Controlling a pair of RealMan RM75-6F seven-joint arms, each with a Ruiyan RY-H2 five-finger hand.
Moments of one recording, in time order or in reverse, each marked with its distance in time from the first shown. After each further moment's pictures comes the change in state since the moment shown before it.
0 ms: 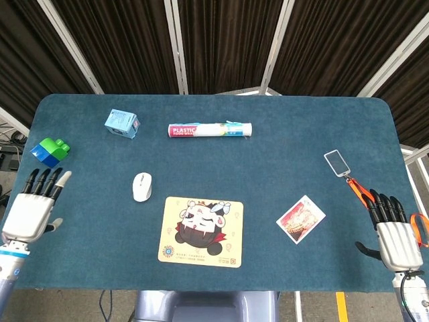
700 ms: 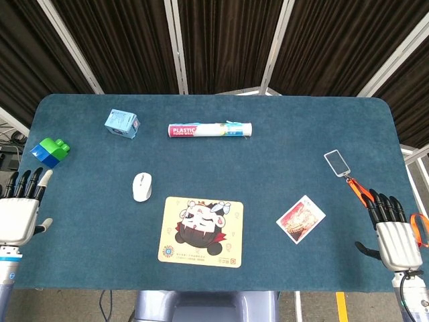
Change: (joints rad) left arm 0.079 -0.052 -0.022 -0.018 -0.107 0.107 0.074; right arm 0.002 -0.002 0.001 -0.001 0.002 -0.002 -0.006
